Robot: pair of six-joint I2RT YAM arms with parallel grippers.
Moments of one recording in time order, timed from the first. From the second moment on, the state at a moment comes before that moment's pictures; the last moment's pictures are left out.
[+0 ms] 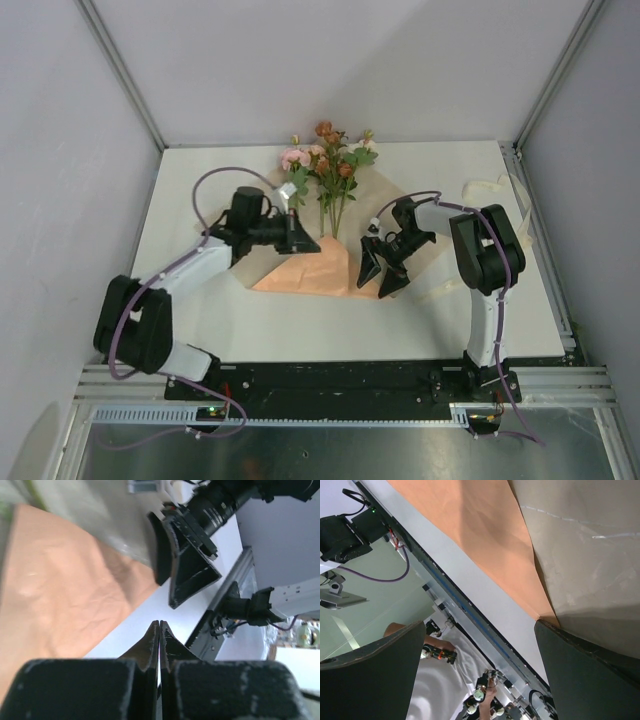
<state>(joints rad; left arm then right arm) -0.35 1.42 0.88 -0.12 0.73 -0.50 0.35 2.07 1.29 -0.92 -0.88 0.07</state>
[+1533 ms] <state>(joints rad) -0.65 1.98 1.18 -0.26 0.44 -0.73 -0.17 2.19 1.72 -0.90 -0.41 0.08</state>
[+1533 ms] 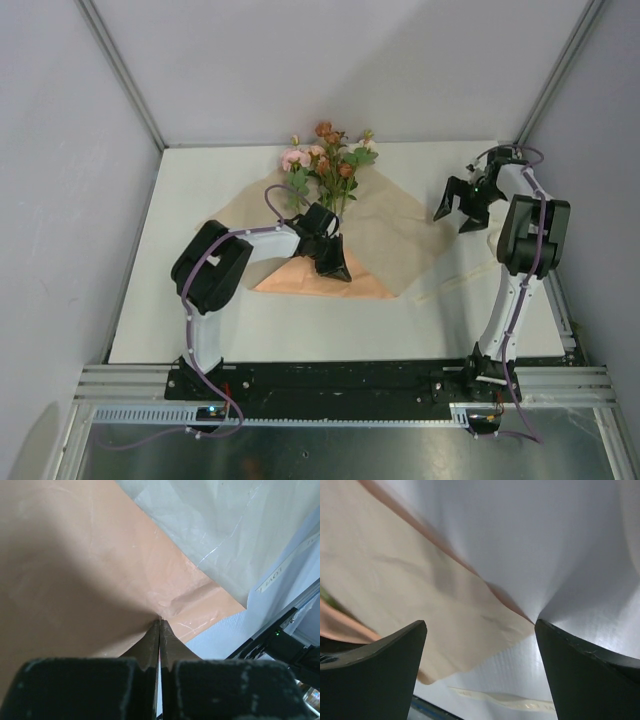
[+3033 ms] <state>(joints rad) -0.64 1.99 1.19 -0.29 0.43 -0.72 -0.17 1.84 1.13 -0.32 -0.89 0.49</state>
